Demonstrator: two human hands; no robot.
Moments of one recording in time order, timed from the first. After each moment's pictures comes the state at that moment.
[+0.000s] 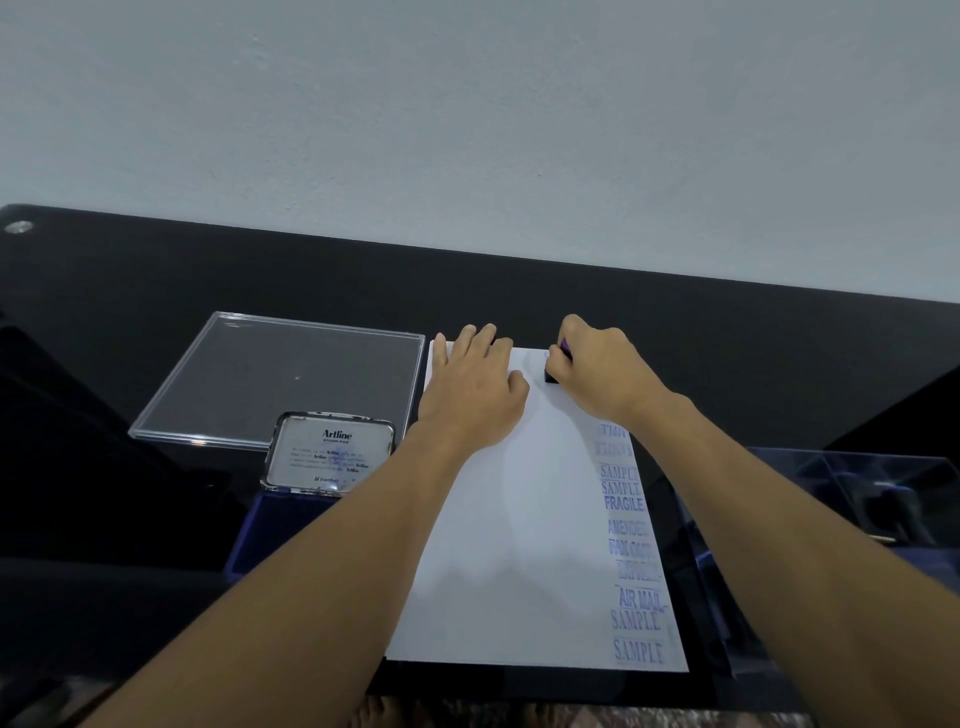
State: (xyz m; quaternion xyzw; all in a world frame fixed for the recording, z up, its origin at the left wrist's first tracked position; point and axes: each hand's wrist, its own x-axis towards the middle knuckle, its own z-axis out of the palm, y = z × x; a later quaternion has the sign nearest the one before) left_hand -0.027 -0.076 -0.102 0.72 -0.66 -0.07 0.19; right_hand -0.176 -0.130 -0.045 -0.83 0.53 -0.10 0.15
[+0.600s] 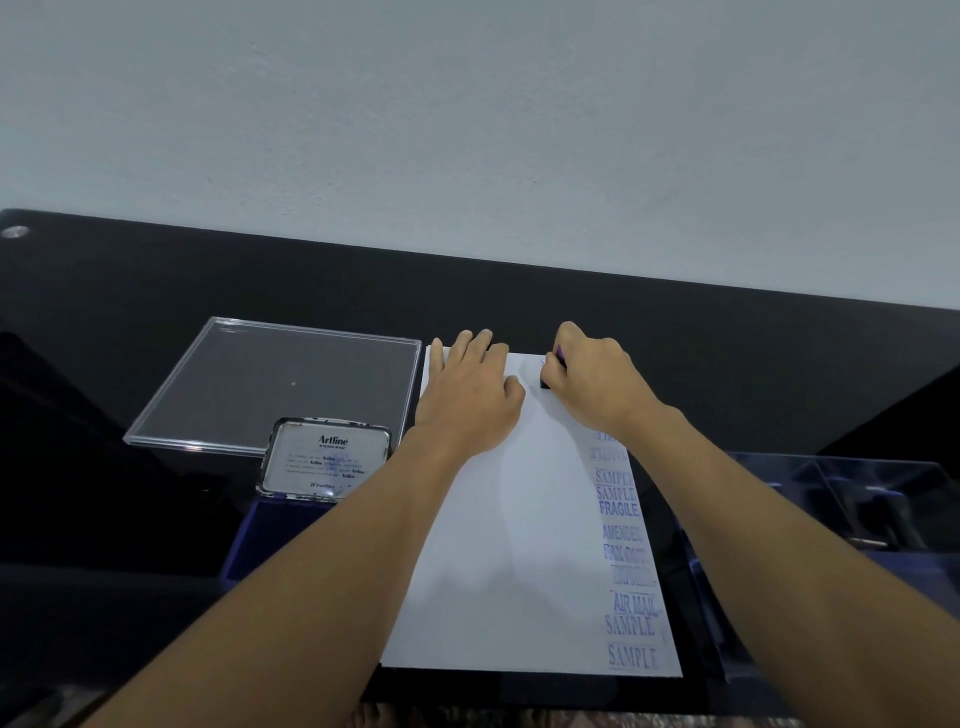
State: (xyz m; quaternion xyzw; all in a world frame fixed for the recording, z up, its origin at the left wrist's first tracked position) left_hand -0.028 -0.076 -0.101 0.72 -0.66 -0.08 0.19; right_hand -0.176 -0.129 -0.052 -0.83 0.53 -0.11 0.13
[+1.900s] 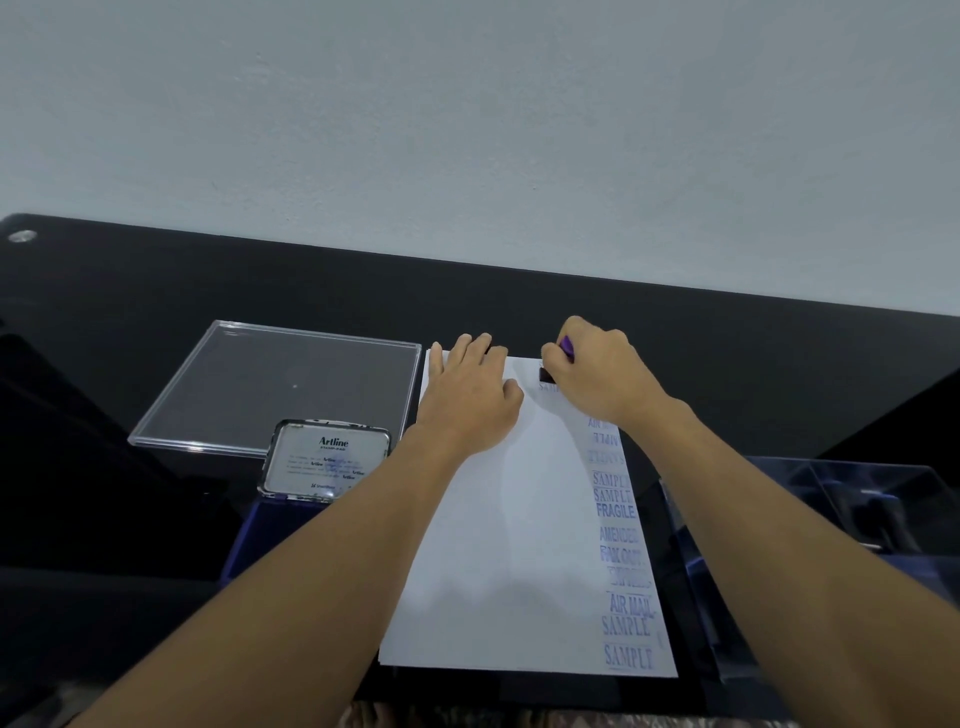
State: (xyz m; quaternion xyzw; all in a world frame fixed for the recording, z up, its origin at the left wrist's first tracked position) left_hand -0.029 -0.077 -0.096 0.73 -0.66 -0.10 0.18; right_hand -0.178 -0.131 -0.037 -0.82 0.53 -0.14 0.16
